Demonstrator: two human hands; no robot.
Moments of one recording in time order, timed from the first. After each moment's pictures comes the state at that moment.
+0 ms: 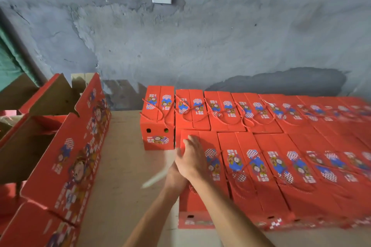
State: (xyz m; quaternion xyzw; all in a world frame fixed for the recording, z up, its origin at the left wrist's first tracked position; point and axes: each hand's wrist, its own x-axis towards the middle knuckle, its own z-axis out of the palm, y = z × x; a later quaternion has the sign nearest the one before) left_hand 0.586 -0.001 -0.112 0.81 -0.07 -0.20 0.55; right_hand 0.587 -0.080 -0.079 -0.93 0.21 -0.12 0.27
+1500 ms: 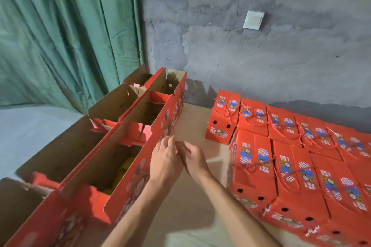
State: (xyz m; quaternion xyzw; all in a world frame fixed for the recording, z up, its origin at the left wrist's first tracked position) left_hand 0.478 0.249 0.001 0.96 -0.03 0.11 0.25; right_hand 0.506 0.134 -0.039 -0.77 -0.02 0.02 0.64
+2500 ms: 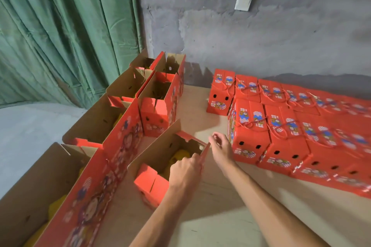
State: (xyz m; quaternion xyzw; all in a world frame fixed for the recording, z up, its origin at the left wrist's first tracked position) left_hand 0.299 0.280 -0.006 0.97 -0.17 -0.01 0.18; right_hand 0.357 0.125 -0.047 -0.77 0.19 -0.11 0.60
